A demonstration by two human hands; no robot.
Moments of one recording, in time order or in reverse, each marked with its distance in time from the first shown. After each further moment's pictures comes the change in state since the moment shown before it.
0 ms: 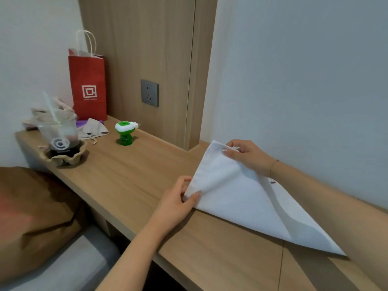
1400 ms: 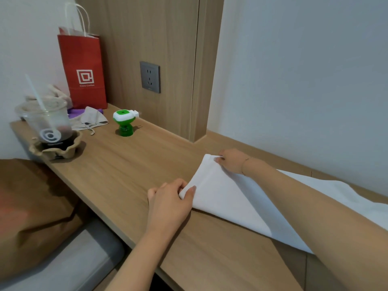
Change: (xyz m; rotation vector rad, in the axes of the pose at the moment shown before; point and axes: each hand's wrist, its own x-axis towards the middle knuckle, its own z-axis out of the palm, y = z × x) left_hand 0.010 -0.012 0.006 0.421 0.306 -0.131; right_hand 0.072 0.057 0.058 -0.719 -0.188 0.261
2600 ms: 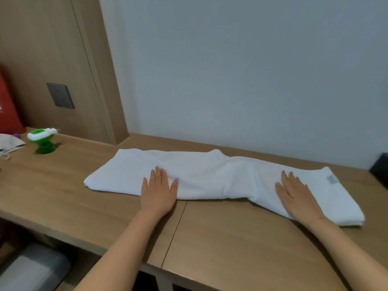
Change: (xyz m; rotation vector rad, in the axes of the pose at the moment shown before) left_hand -0.074 0.125 0.097 0.524 -0.434 0.222; right_hand -0.377 0.245 0.022 0.192 0.380 0.628
